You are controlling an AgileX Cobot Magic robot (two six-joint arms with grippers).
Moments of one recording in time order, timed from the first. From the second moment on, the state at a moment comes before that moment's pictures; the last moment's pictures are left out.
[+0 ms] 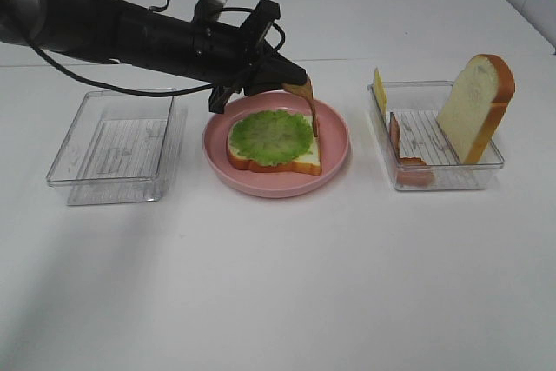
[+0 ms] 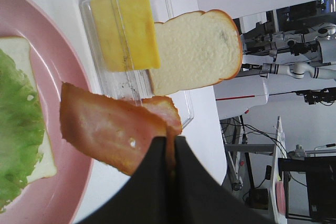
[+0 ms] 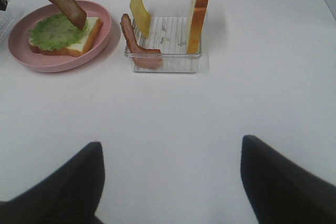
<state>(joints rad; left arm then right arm) -0.35 2.26 -1.54 -1.58 0.81 0.76 0.01 0.00 -0.50 0.15 1.07 -0.09</state>
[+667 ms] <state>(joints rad) -0.30 2.32 -1.59 -1.40 0.85 0.75 0.01 0.00 -0.50 0.15 1.07 -0.09</state>
